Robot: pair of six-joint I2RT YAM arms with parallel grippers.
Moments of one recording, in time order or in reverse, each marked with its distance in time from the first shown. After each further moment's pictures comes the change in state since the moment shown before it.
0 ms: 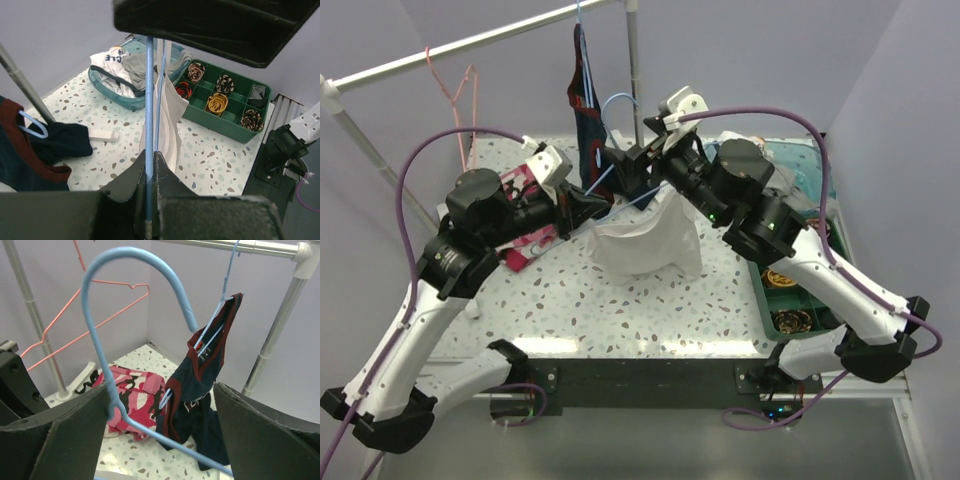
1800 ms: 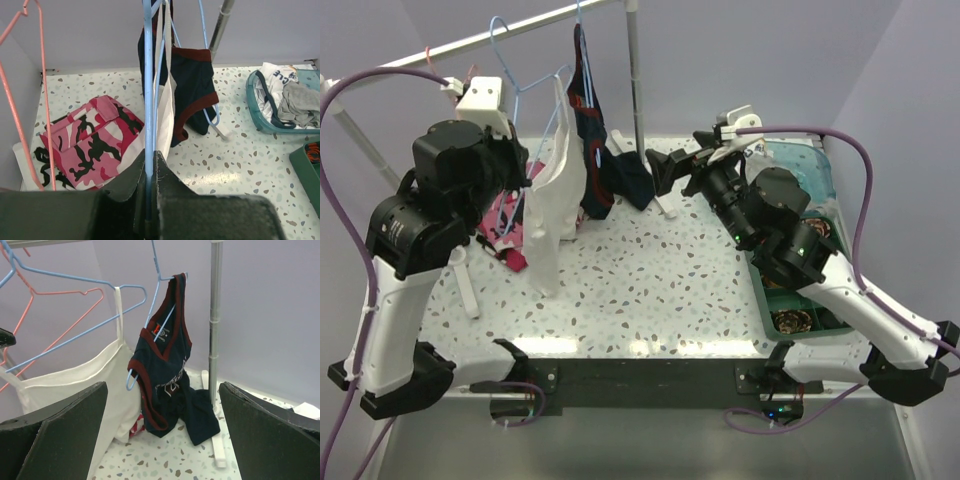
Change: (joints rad) left arm -0.037 0.261 0.672 -0.600 -0.890 -0.169; right arm -0.002 -0.198 -0.222 0.059 0.240 0.117
